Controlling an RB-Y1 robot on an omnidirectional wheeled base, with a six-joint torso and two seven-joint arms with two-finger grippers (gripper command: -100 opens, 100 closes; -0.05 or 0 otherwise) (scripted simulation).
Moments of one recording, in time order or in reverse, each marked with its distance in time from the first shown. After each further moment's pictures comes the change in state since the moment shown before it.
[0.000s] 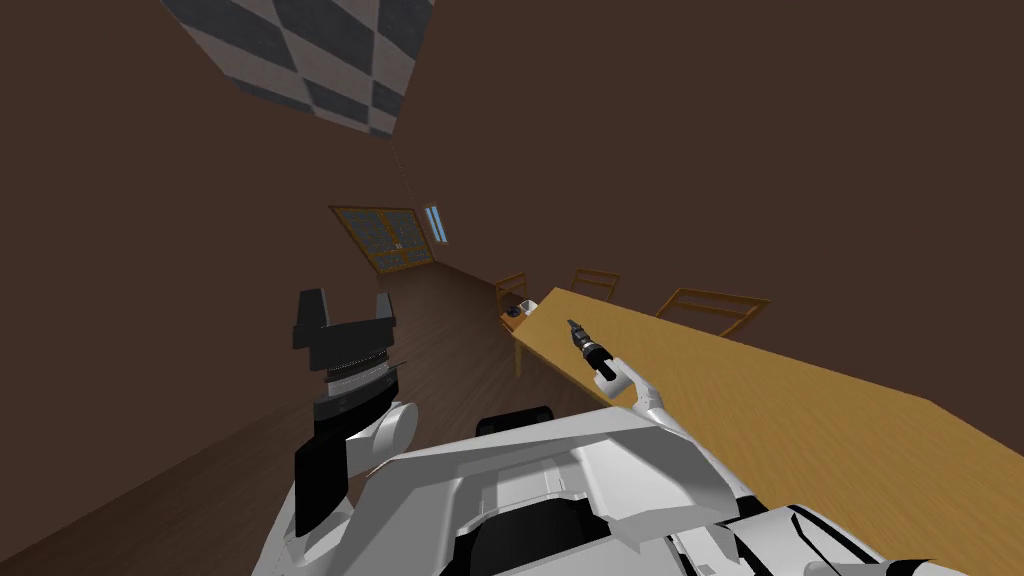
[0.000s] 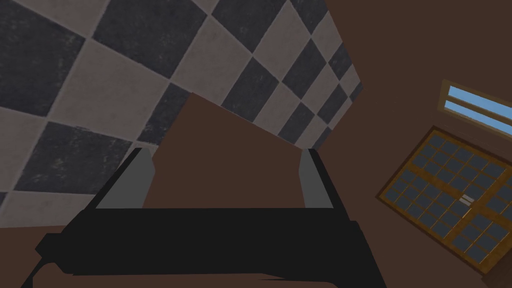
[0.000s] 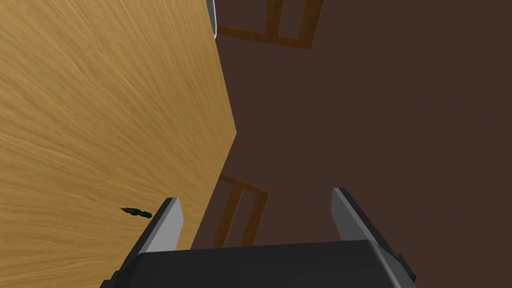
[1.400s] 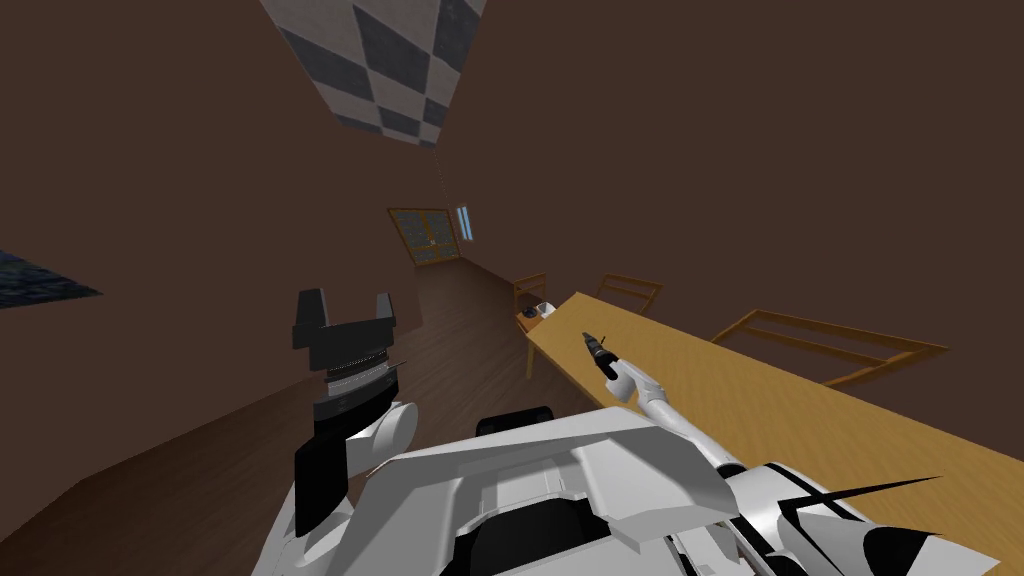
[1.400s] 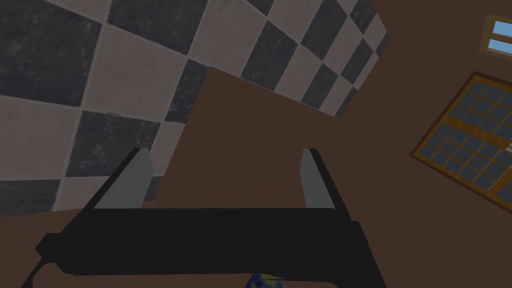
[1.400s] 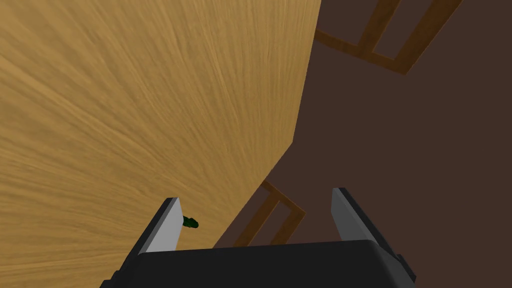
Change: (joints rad) left arm 0.000 0.000 0.000 0.000 0.000 0.000 0.000; right arm -0.101 -0.083 0.023 0.333 0.132 0.133 -0.101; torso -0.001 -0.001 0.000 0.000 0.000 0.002
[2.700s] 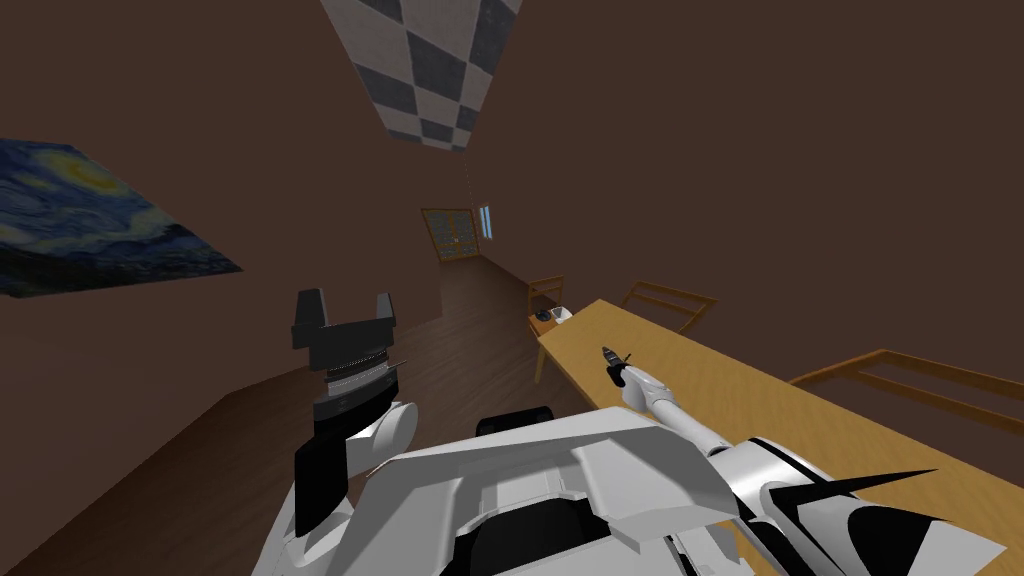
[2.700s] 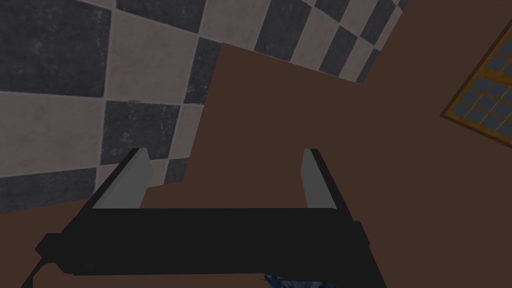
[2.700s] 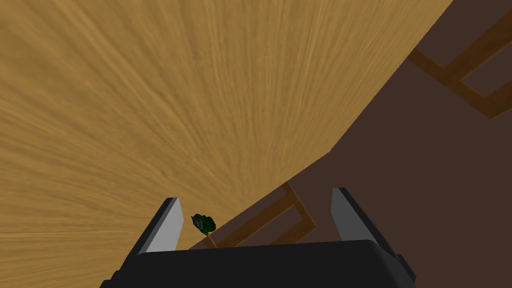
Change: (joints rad) left arm 0.000 0.000 0.000 0.000 0.000 0.000 0.000; right arm -0.078 -0.049 0.029 0.320 0.147 0.113 -0.065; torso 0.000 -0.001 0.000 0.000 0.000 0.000
